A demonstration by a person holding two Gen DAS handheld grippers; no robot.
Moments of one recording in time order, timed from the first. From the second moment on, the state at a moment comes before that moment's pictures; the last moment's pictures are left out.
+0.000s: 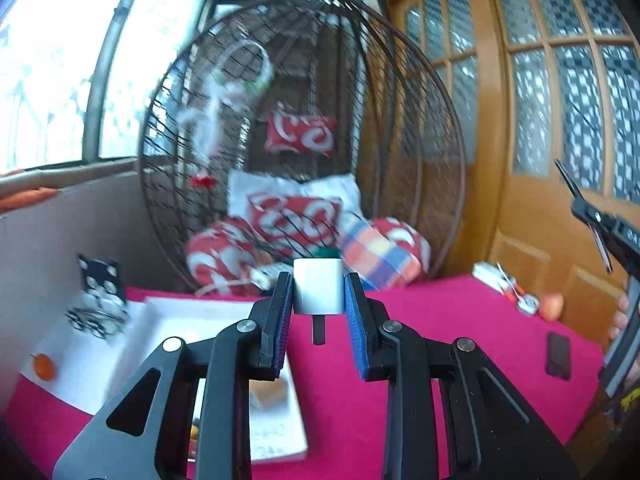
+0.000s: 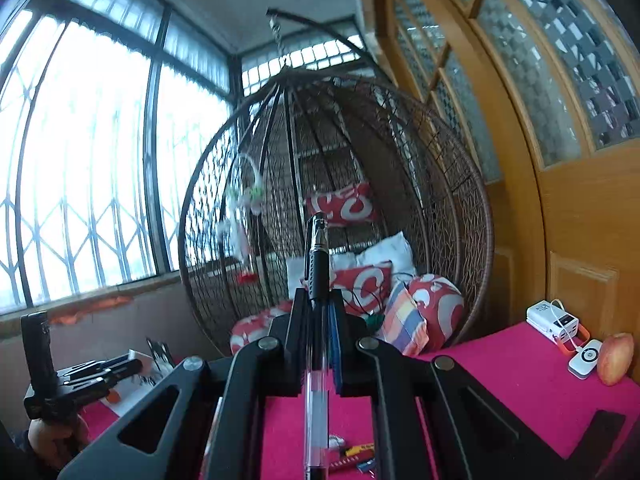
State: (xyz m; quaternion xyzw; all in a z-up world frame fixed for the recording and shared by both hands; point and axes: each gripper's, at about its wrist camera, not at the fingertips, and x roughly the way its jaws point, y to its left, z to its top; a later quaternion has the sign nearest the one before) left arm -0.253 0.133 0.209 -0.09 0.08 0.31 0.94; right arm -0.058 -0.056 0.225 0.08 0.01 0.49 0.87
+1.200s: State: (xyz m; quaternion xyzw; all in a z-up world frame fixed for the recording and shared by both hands) left arm -0.351 0.186 0.196 -0.14 0.04 0.38 0.91; right arm -0.095 0.016 0.228 0.01 0.04 0.54 0.84
